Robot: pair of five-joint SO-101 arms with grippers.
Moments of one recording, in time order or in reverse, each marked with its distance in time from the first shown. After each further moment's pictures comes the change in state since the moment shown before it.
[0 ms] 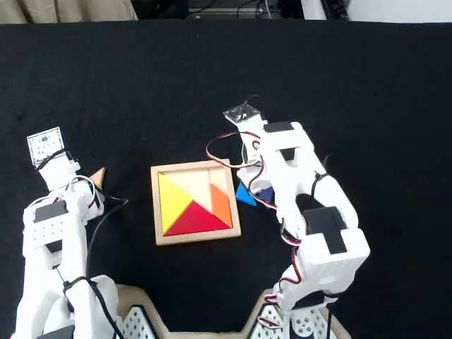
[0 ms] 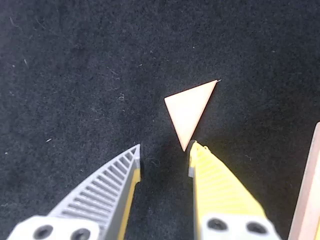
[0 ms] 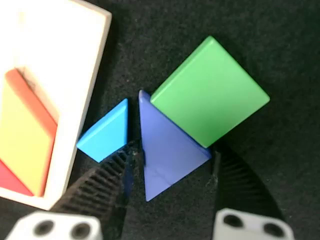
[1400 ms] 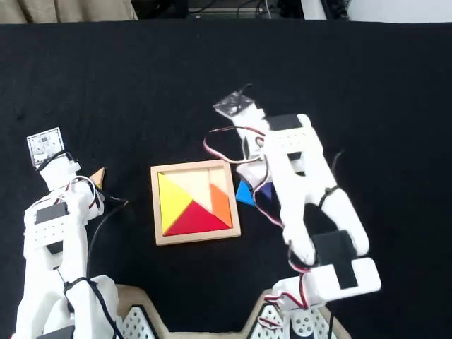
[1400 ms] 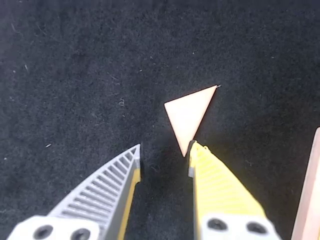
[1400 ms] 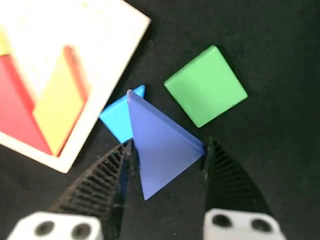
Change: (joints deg) left arm 0.0 0.0 1.1 -2.7 0.0; right arm -2.5 -13.6 -1.1 8.0 8.1
